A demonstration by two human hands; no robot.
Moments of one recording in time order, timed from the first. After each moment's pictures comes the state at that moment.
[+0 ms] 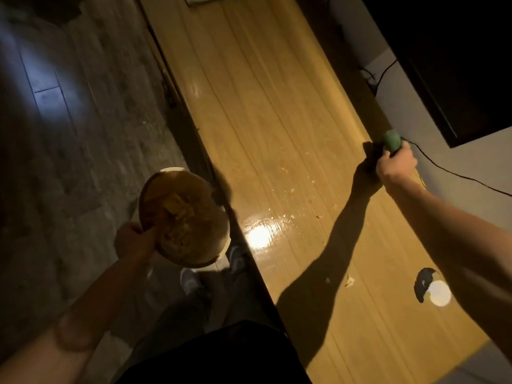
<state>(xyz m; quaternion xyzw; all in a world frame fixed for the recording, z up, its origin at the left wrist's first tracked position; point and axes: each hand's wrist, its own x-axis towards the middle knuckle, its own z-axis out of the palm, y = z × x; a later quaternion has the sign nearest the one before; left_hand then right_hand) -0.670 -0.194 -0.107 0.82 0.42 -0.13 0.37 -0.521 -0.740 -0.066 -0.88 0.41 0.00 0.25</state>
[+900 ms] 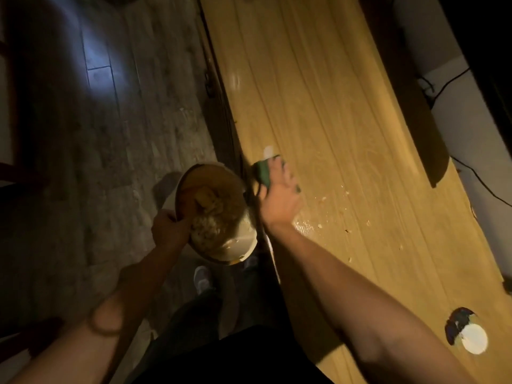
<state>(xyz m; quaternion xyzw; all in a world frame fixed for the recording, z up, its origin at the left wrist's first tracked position) -0.679 -0.213 -0.116 0.78 0.46 -0.08 0.42 -0.595 -0.432 -0.099 -0.98 0.05 0.03 0.20</state>
